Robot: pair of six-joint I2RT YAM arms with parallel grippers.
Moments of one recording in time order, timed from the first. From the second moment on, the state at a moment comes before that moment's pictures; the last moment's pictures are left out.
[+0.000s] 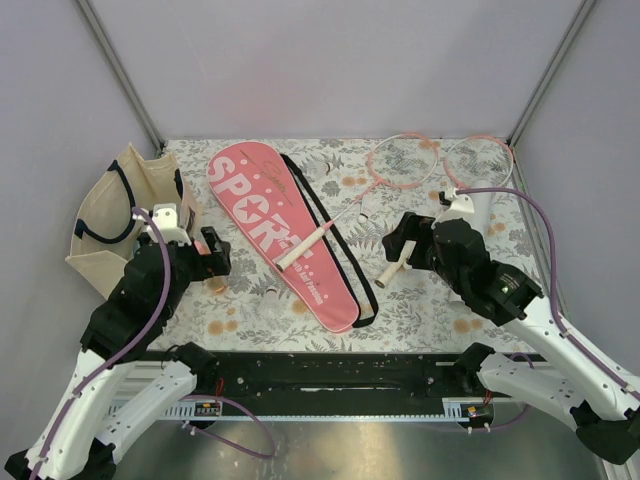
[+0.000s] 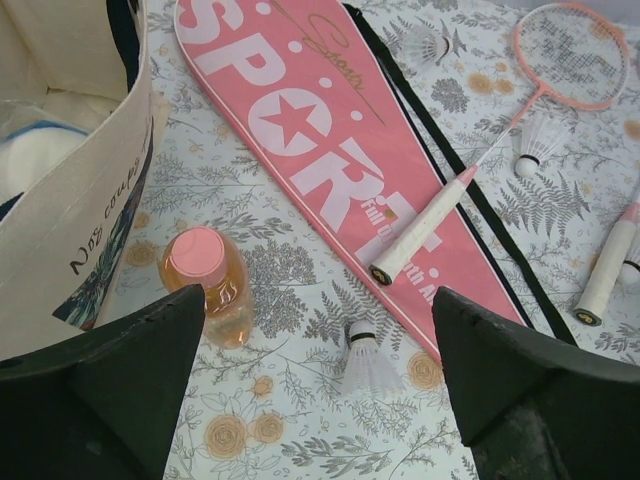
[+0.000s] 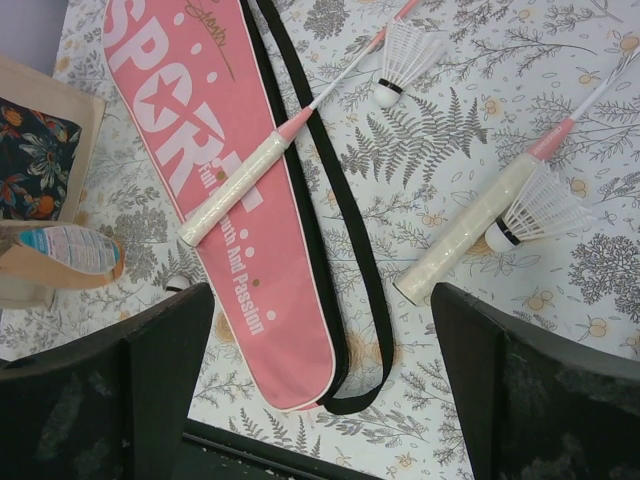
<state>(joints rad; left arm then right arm) -0.52 0.57 0.99 -0.83 -0.40 -0.36 0.74 0.84 0.97 -0.59 0.35 0.67</state>
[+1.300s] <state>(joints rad) -0.52 0.80 0.92 -0.46 0.25 -0.29 0.07 1.42 1.05 -0.79 0.50 0.43</state>
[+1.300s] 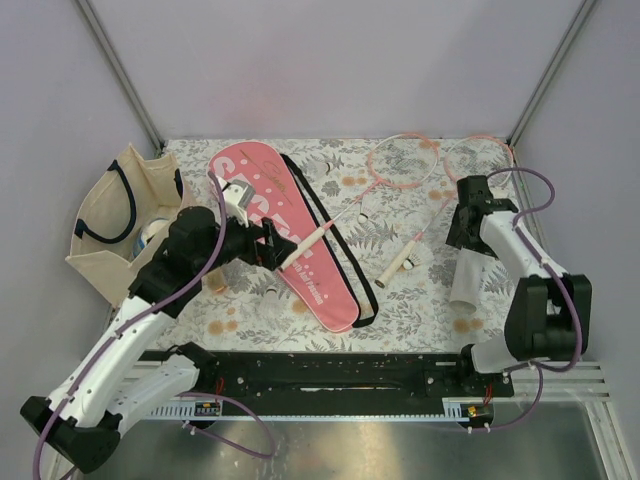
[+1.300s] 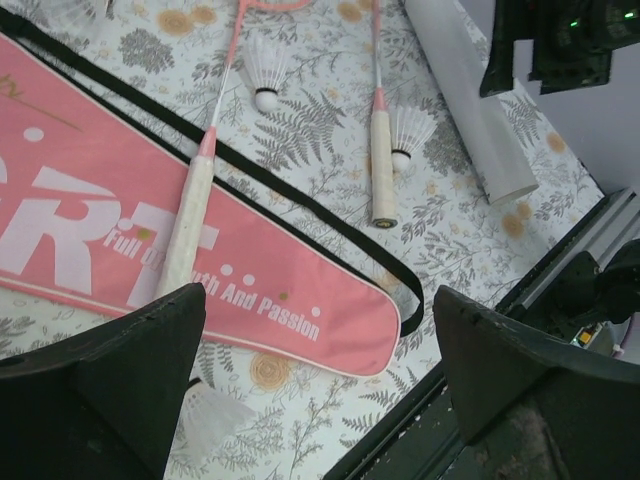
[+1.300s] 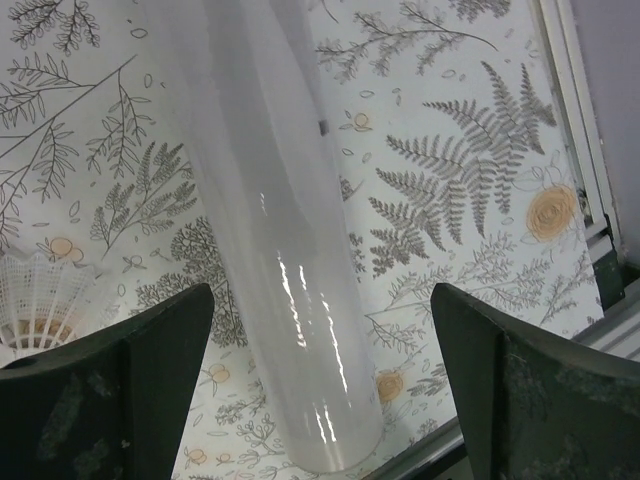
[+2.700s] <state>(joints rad) -0.52 1.06 1.23 -0.48 0.26 -0.35 -0.13 1.54 1.34 -0.74 0.05 0.24</state>
